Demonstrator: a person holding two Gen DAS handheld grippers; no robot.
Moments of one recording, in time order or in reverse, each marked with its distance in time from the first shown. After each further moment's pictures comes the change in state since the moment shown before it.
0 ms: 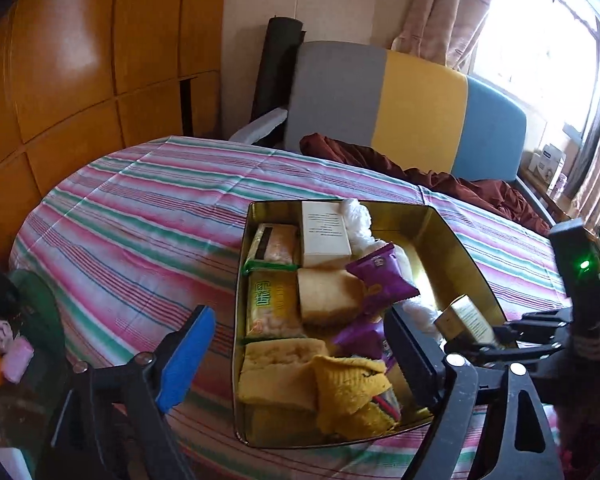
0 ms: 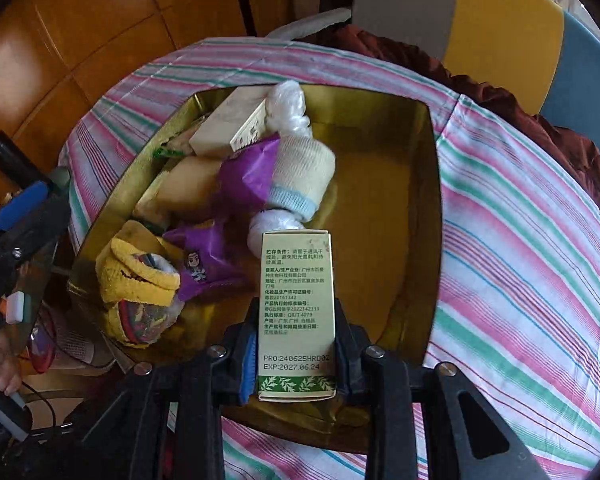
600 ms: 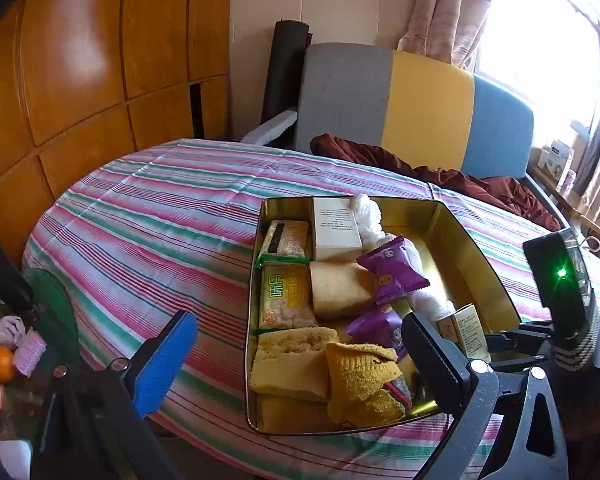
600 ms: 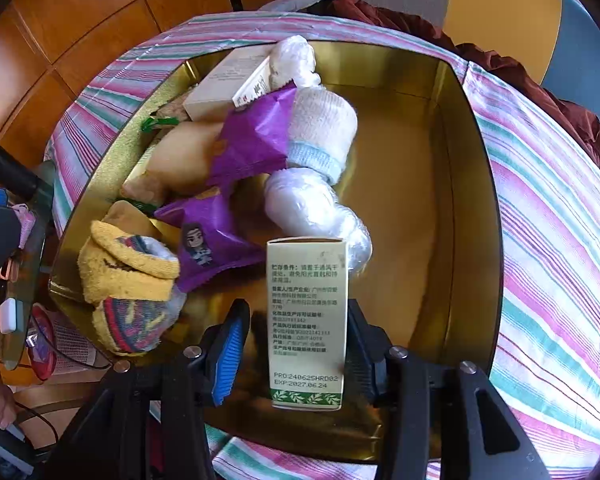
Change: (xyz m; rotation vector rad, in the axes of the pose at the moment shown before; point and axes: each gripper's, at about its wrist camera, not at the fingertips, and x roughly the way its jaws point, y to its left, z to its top) left arm -0.010 -0.005 -0.011 0.015 -0.018 0.052; right arm 0.015 0.012 -0.013 0.059 0.015 -0.001
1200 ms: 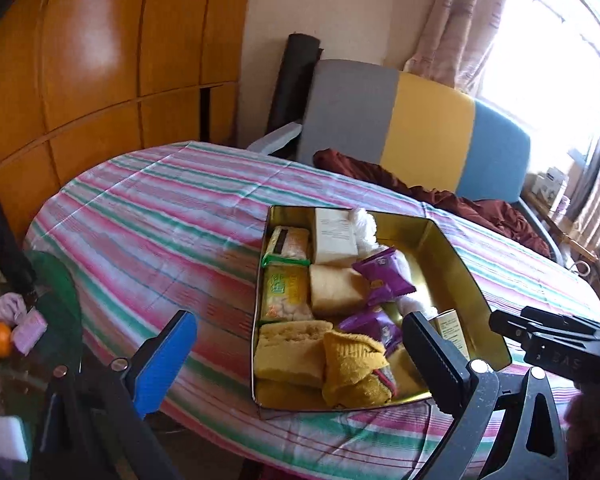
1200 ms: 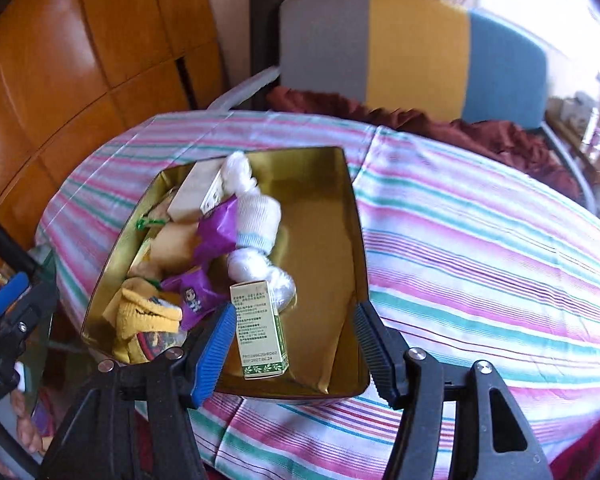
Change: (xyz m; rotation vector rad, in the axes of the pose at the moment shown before) left arm -0.030 0.013 -0.008 -0.080 -0.034 -0.029; right arm -0.087 -0.005 -0.028 0.173 -0.312 -0.126
